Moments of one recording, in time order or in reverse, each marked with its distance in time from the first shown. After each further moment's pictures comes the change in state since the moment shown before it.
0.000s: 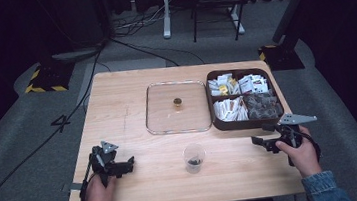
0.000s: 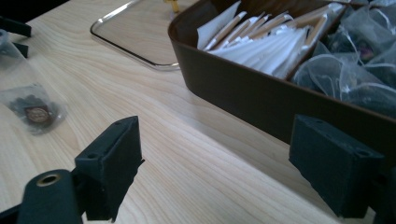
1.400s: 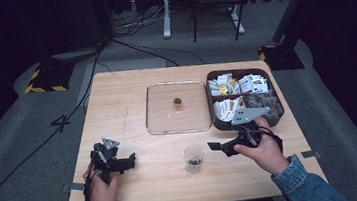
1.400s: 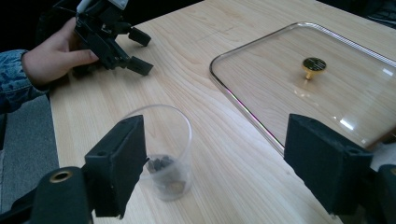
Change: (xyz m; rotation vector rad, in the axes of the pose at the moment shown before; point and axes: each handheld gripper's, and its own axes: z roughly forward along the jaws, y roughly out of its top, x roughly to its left) left arm -0.001 0.008 0.007 -0.003 0.025 -0.025; right arm 0.128 0.092 0.042 0.050 0.215 -0.264
